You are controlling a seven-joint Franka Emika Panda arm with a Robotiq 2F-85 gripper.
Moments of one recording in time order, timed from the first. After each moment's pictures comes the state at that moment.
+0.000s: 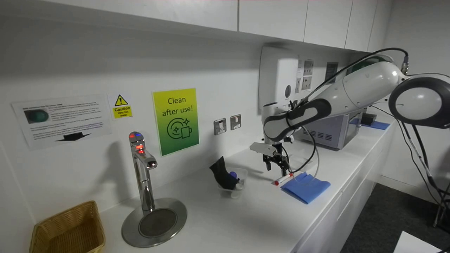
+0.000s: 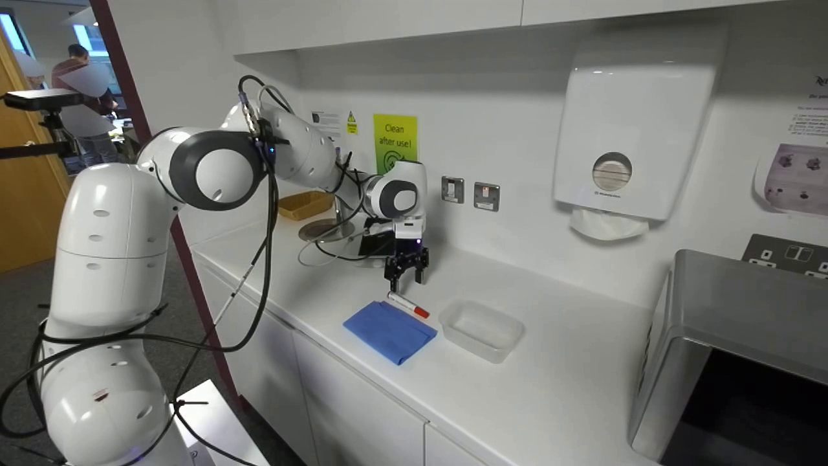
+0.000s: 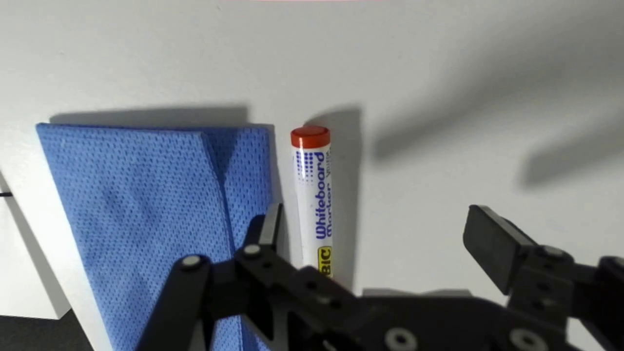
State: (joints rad) arm 0.04 0.39 -0.04 -1.77 -0.05 2.04 1.64
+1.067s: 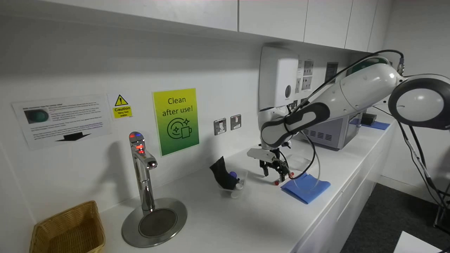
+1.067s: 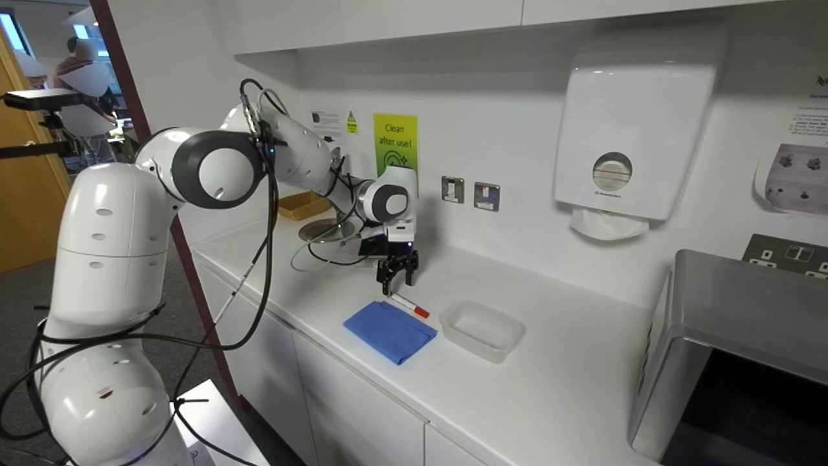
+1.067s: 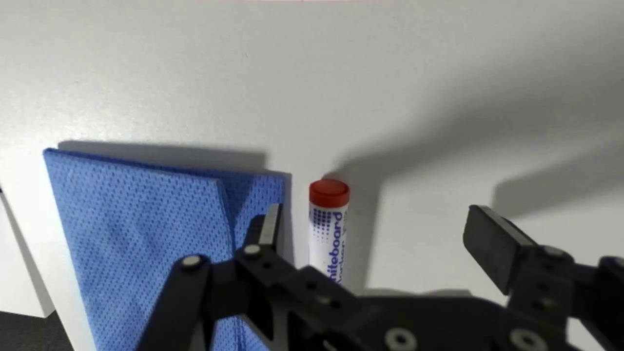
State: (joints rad) arm 0.09 0.40 -0.04 -1.81 -0.06 2.06 1.61
